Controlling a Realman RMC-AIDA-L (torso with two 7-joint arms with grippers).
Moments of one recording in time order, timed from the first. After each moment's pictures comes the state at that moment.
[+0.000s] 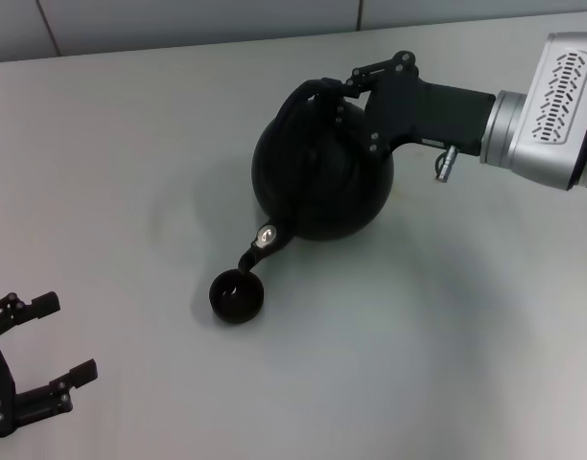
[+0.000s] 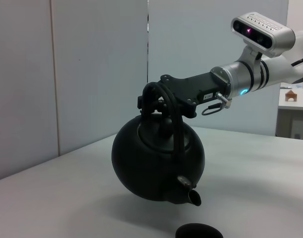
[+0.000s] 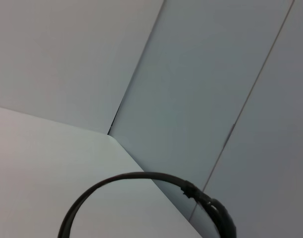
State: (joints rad) left arm -0.19 -1.98 0.72 0.51 1.81 1.74 -0.81; right arm 0.58 2.08 -0.99 -0.51 -1.48 -1.21 0.60
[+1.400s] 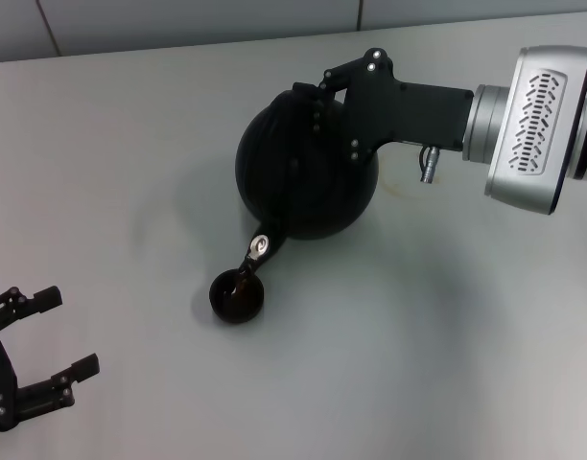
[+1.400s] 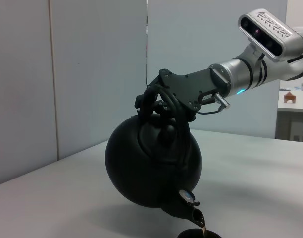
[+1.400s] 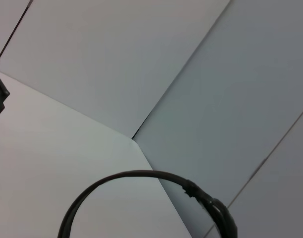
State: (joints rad) left arm -0.20 -1.98 0.72 0.51 1.81 1.74 -0.82; right arm 0.58 2.08 -1.08 -0.58 -1.48 -1.21 0.48
